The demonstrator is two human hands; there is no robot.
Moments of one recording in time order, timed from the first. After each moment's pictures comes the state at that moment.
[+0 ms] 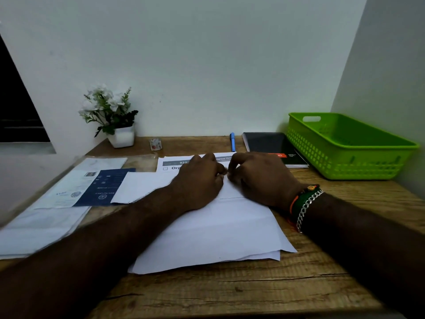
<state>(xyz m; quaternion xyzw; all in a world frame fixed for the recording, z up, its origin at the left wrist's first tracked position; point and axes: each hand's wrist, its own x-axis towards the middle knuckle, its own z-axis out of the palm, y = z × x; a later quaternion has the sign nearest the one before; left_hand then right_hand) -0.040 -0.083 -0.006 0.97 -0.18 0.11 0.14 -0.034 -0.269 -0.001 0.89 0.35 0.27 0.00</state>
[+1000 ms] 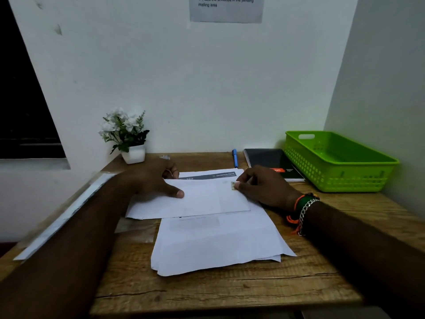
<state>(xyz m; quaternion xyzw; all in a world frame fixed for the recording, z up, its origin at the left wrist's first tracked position) -0.030 0.043 0.036 0.96 -0.14 0.00 0.25 -0.019 -0.280 -0.003 0.93 0.18 0.13 -0.30</state>
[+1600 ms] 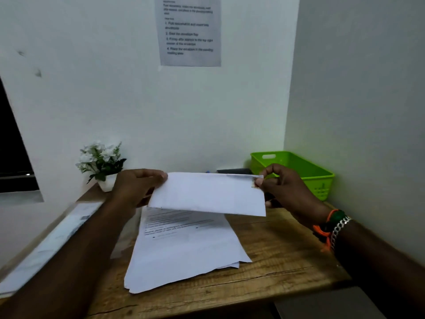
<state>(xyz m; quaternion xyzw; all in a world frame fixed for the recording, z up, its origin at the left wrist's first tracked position) -0.072 -0.021 0.066 0.71 0.03 0.11 0.70 -0.117 -0.357 0.062 0.75 0.08 0.13 -0.64</state>
